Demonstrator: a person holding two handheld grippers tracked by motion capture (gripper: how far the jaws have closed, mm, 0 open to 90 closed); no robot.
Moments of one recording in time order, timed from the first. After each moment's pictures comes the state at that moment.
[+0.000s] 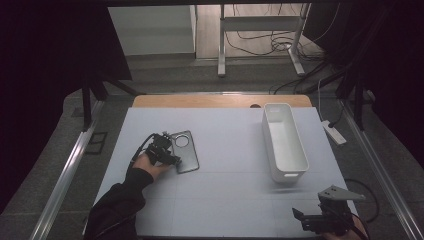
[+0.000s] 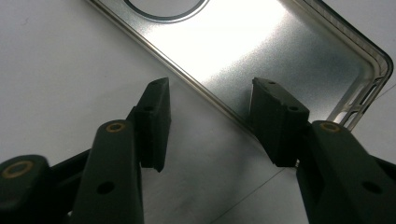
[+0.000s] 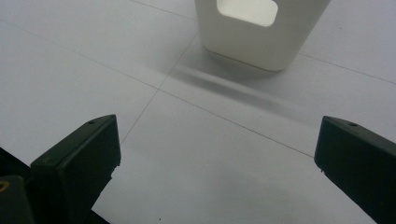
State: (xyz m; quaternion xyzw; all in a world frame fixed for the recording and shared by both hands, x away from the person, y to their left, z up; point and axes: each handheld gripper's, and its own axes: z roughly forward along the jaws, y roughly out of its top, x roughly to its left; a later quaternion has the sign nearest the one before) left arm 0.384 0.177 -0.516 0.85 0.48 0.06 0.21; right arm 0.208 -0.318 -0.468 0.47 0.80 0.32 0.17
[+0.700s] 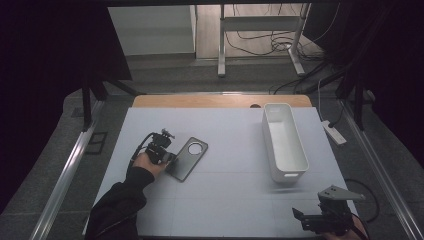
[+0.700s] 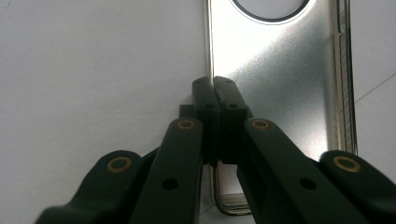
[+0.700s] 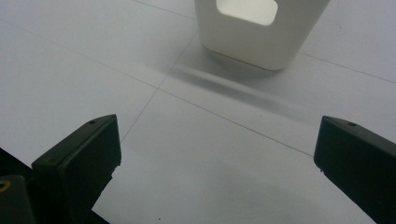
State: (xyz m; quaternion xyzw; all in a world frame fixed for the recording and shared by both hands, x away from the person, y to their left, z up) left arm 0.387 0.180 -0.514 0.84 0.50 0.02 0.21; right arm 0.208 -0.318 -0.468 0.47 0.80 0.32 0.17
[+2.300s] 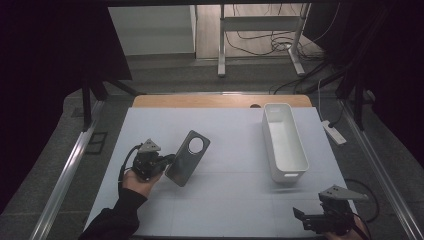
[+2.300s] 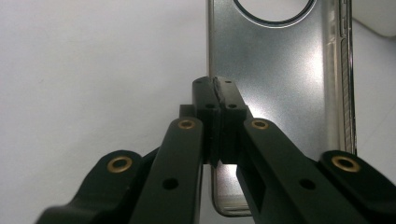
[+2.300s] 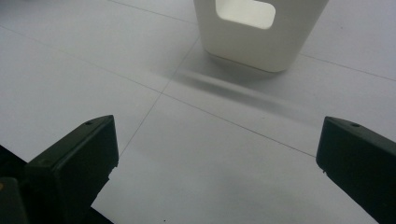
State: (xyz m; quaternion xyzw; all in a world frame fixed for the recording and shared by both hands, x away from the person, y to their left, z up) left arm 0.300 0.193 -0.482 0.79 0.43 0.12 0.41; right arm 0.208 -0.321 -0.466 0.48 0.80 0.34 0.16
